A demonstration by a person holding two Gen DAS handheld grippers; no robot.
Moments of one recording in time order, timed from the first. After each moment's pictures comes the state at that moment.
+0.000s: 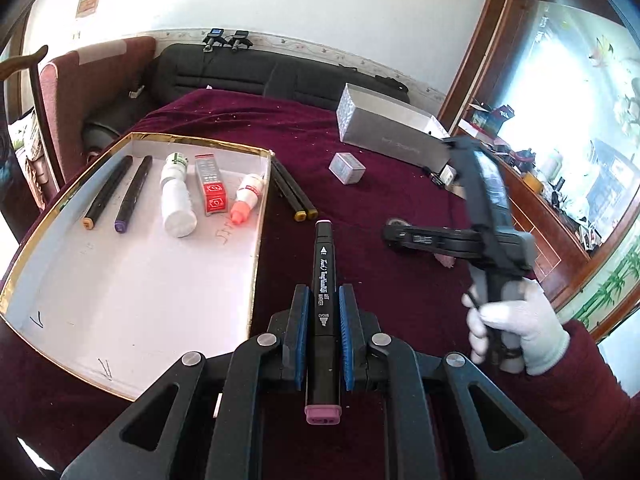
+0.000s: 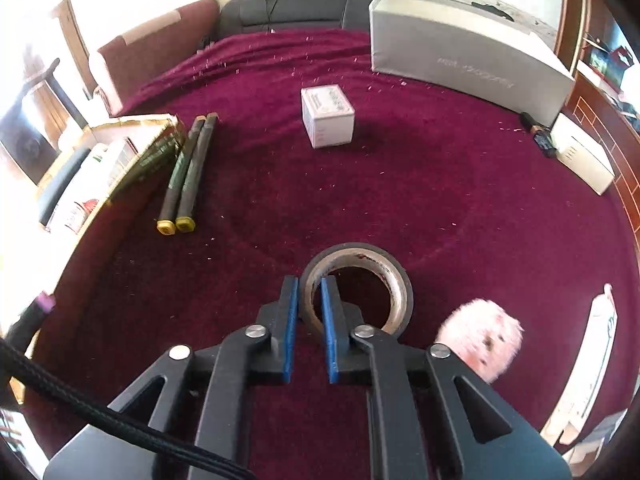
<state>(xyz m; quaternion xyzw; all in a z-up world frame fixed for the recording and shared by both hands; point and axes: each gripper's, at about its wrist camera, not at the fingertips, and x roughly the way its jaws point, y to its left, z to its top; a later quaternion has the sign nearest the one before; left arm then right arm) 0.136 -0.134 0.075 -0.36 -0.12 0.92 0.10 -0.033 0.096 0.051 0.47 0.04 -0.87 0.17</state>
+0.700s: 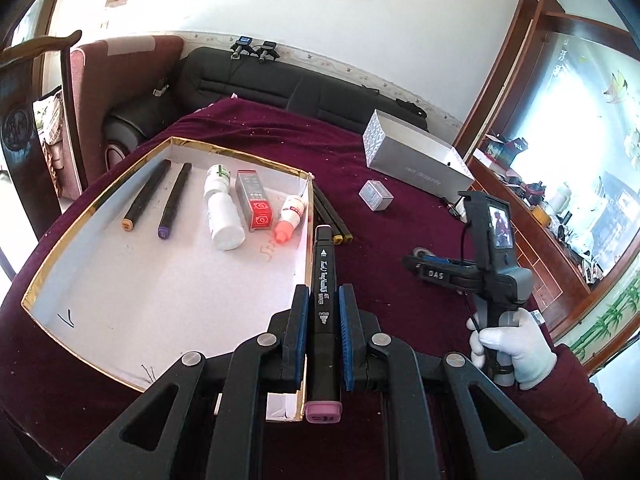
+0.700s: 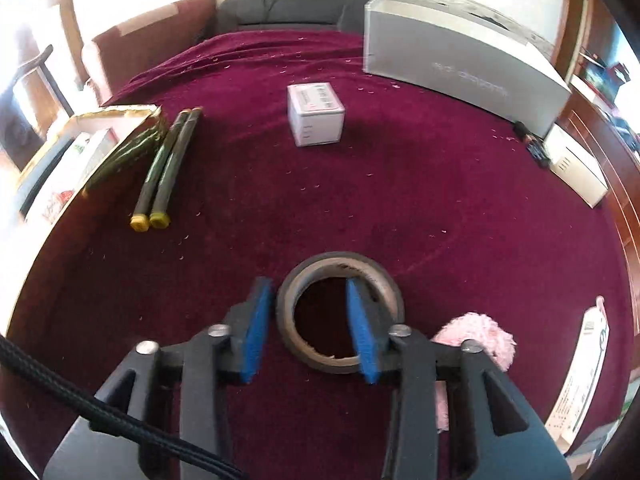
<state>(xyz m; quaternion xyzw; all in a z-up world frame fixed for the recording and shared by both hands) 0.141 -0.182 0.079 -0.34 -0.16 0.92 0.07 -0.043 0.093 0.035 0.46 0.07 -0.87 0.15</state>
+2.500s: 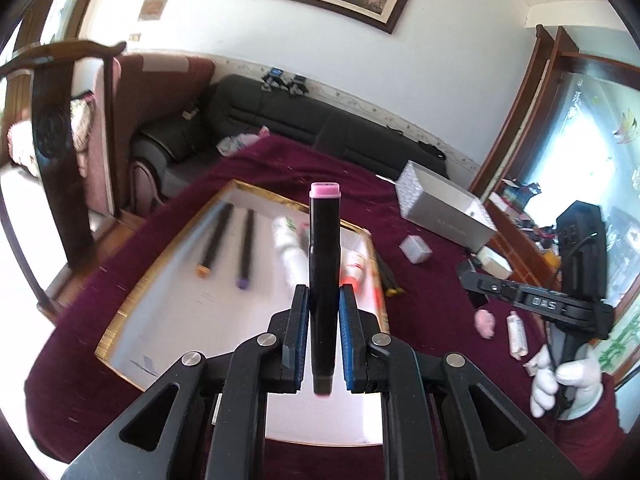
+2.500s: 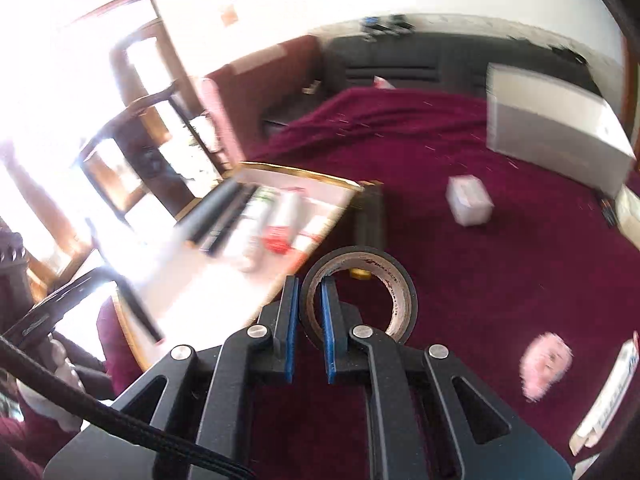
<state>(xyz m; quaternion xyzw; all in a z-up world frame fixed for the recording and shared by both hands) 0.150 -0.266 0.095 -0.28 -0.18 0.94 0.02 0.028 0.027 0.131 0.39 0.01 -0.85 0.36</state>
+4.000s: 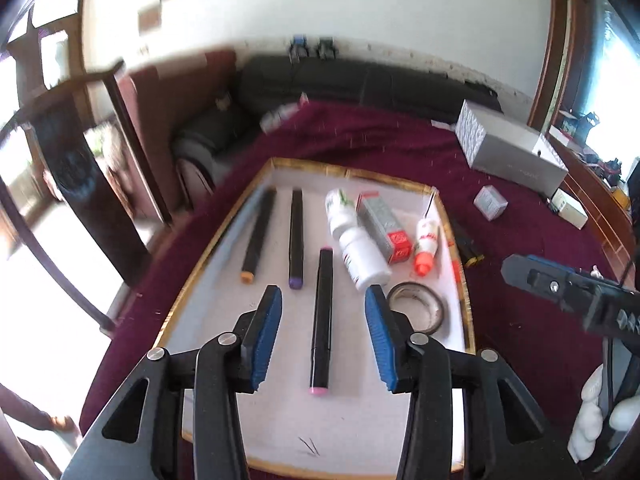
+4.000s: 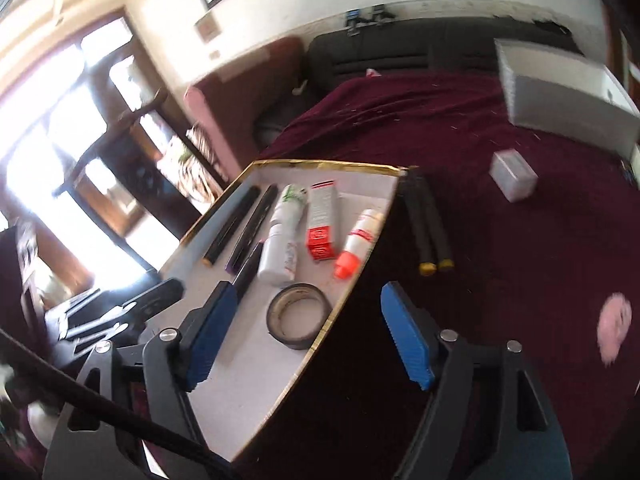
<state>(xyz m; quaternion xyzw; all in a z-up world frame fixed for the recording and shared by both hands) 0.108 -0.239 0.081 -0.36 -0.06 0.93 -0.07 0.038 -0.012 0.103 0.41 -0.07 -0.86 0.31</state>
